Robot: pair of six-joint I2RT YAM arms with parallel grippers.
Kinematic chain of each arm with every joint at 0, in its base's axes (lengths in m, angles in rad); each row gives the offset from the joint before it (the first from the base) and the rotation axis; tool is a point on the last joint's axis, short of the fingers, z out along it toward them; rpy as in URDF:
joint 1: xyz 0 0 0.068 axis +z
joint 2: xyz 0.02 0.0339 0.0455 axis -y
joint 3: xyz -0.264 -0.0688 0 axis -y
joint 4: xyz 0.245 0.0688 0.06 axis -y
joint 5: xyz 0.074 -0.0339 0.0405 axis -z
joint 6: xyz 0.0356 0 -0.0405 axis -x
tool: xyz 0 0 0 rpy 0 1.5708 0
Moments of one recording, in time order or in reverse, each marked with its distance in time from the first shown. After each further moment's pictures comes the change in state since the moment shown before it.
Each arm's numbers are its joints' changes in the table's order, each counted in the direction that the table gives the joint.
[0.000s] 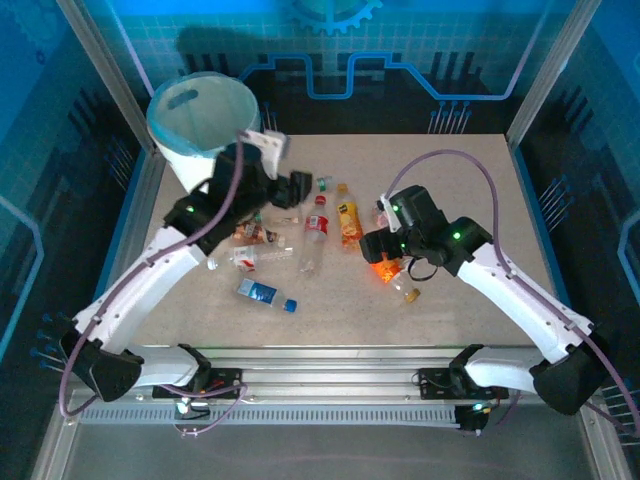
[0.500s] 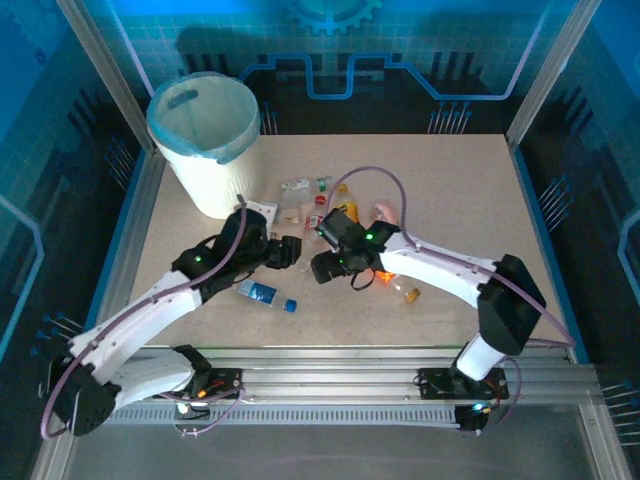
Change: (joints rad) left arm -0.036 0.255 -0.501 0.050 -0.068 0.178; right arm 0.247 -0.444 0.099 0.116 0.040 -0.225
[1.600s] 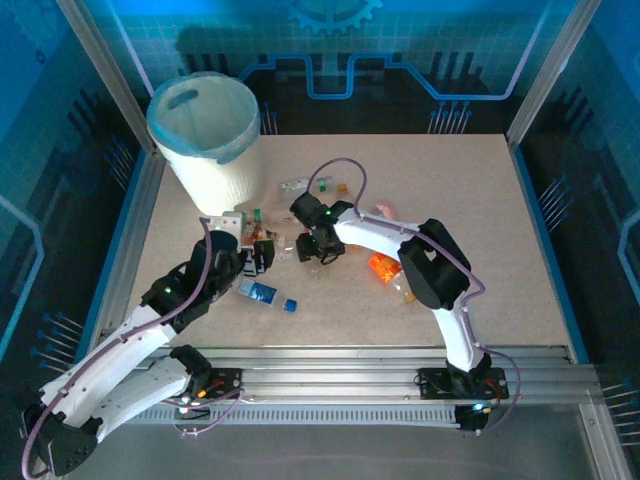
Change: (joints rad) left arm 0.021 0.242 -0.141 0.007 -0.185 0.014; right arm -0.081 -0.465 0.337 0.011 -0.037 -0.081
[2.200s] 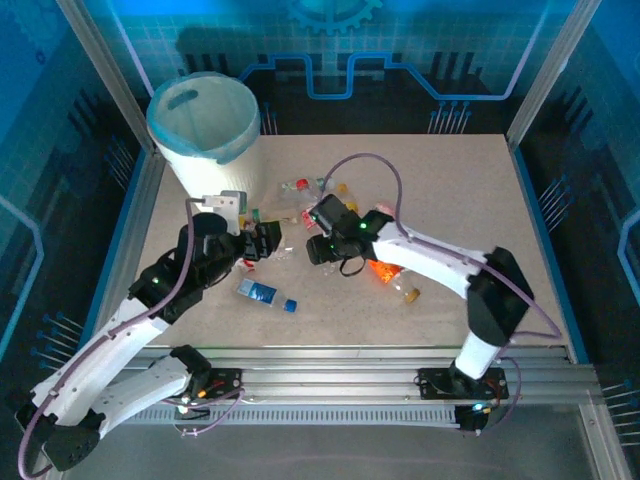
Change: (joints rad) left arm 0.006 -0.053 0.210 -0.009 0.135 0.006; right arm 0.072 0.460 -0.280 0.069 0.034 0.088
